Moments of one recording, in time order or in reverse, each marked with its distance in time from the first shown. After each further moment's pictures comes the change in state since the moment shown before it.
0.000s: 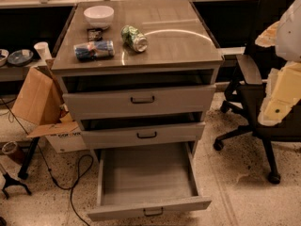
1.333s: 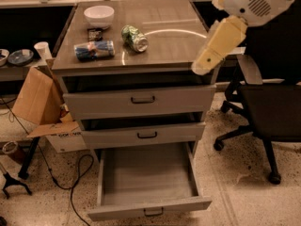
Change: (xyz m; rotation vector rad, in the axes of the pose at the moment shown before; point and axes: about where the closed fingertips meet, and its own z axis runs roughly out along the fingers) arm -0.117 -0.062 -0.005 0.080 -0.343 0.078
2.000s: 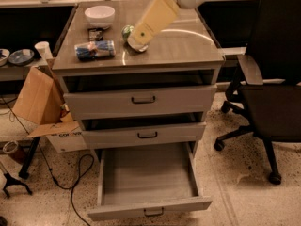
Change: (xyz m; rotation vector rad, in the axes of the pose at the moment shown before) arm -0.113 -0.008 0.046 0.006 -0.190 0.074
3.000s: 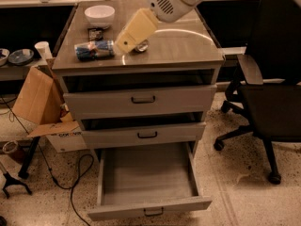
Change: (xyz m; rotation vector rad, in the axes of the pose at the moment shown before) arm -0.008 0.004 0.044 0.010 -0.034 0.044
